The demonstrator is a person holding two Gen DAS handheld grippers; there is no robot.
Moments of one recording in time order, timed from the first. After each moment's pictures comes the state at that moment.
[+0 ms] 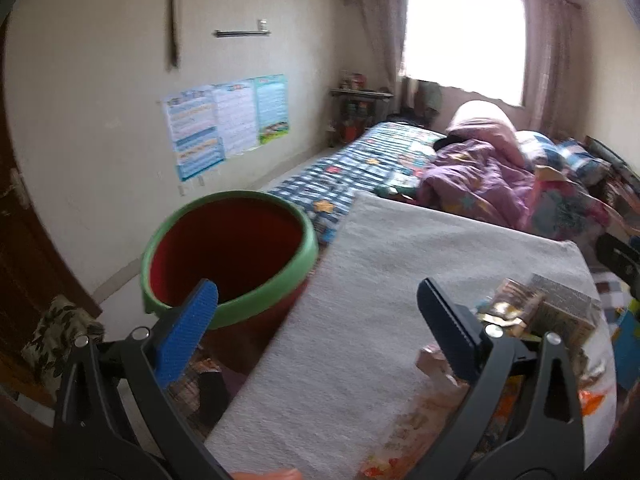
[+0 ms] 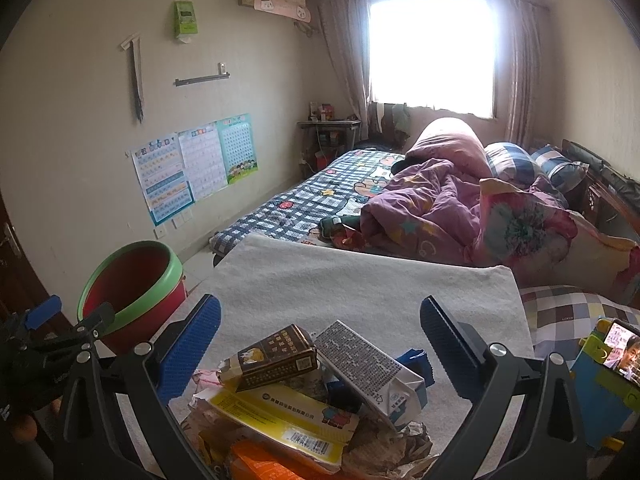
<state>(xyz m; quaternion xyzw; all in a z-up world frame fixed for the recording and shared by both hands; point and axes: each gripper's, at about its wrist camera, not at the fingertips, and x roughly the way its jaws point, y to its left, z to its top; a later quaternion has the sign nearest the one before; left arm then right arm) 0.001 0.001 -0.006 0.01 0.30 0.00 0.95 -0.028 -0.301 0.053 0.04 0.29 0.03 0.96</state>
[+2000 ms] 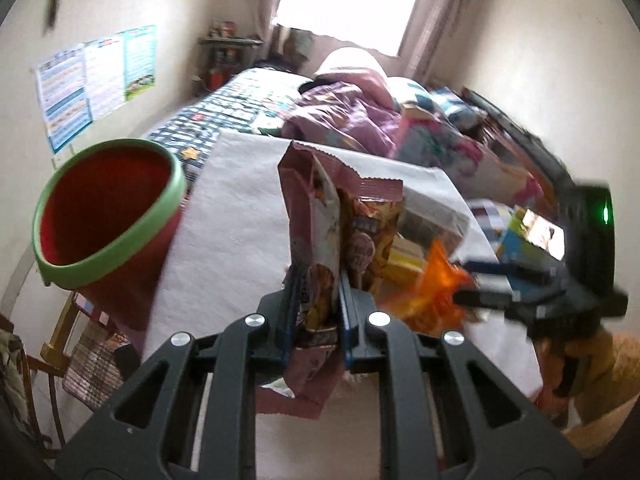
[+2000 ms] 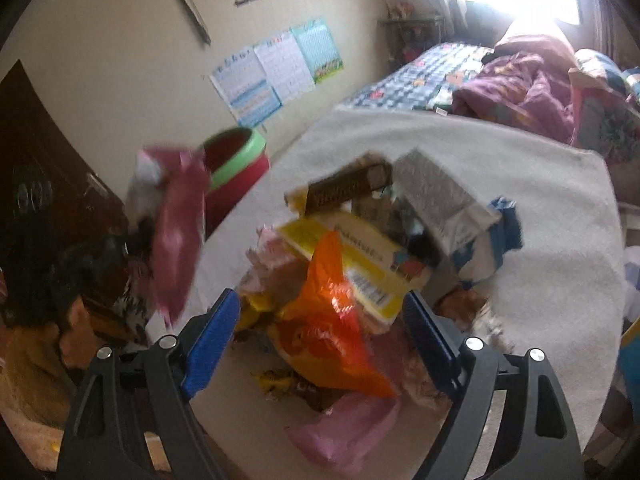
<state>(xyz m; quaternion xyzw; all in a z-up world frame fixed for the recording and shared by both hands) -0.040 -0.002 -0.010 -0.03 0.39 -0.23 0.89 -0.061 -0.300 -0.012 0.10 0.47 0.23 0.85</state>
